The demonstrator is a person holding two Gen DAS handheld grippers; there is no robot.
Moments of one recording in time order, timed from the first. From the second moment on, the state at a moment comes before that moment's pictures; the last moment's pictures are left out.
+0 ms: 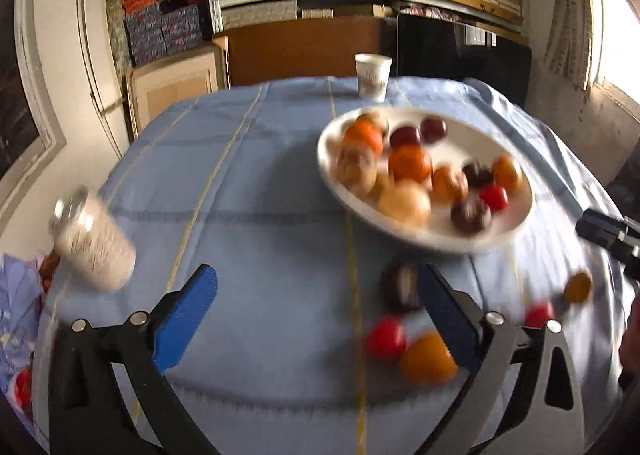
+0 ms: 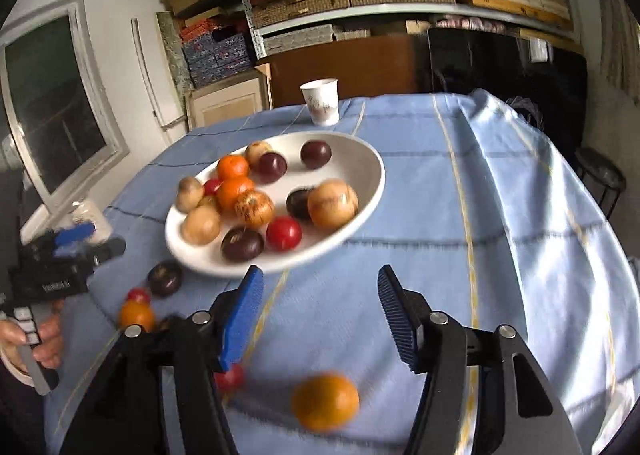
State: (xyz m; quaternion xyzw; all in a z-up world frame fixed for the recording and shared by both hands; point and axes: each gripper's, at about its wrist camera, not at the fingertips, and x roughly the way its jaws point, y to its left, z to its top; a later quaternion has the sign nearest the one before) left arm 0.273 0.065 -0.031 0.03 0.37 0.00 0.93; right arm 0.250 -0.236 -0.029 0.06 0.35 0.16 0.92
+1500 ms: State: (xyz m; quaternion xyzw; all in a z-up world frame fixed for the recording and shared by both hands) left arm 0.246 0.078 -0.087 0.01 0.48 0.00 0.88; right arm 0.227 -0.225 -0.069 -0.01 0.44 0.15 0.88
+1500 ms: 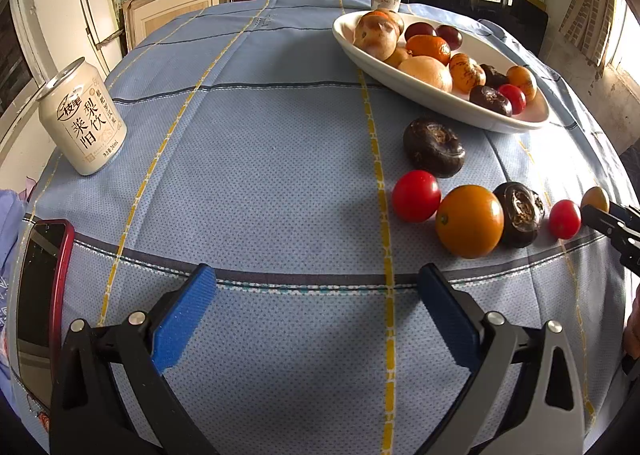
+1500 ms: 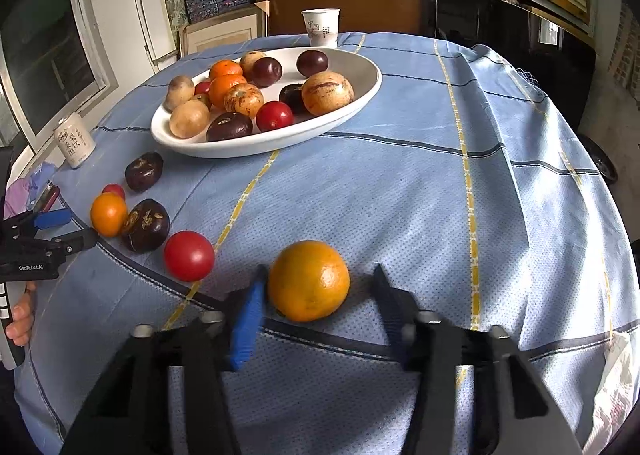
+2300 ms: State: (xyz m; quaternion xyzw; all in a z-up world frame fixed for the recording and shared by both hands) left arm 0.239 0.023 -0.062 0.05 0.41 -0.12 0.90; right arm 0.224 -0.215 -0.070 -0.04 0.44 0.15 0.88
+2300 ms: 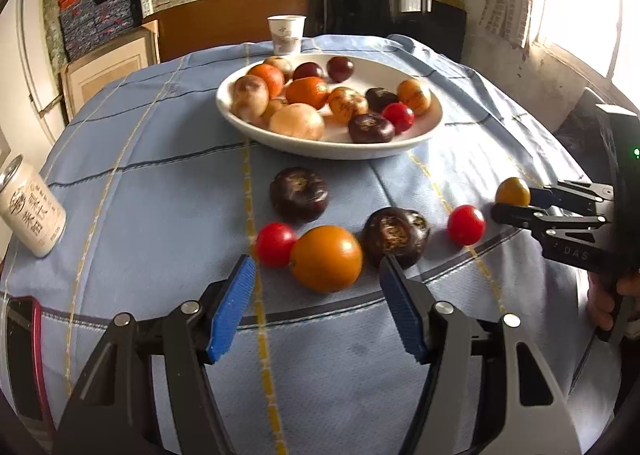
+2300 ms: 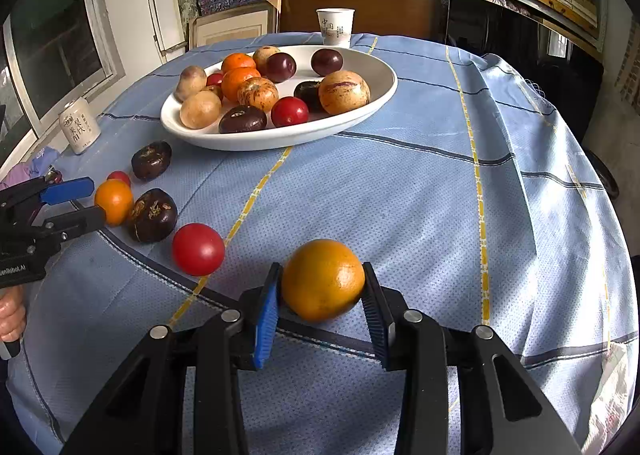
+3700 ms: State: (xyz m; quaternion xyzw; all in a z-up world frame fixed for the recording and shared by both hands) left arm 0.239 0.026 -0.040 -0.01 0.38 -0.17 0.91; right arm 0.213 -0.221 -0.054 -0.02 0.39 0.16 0.91
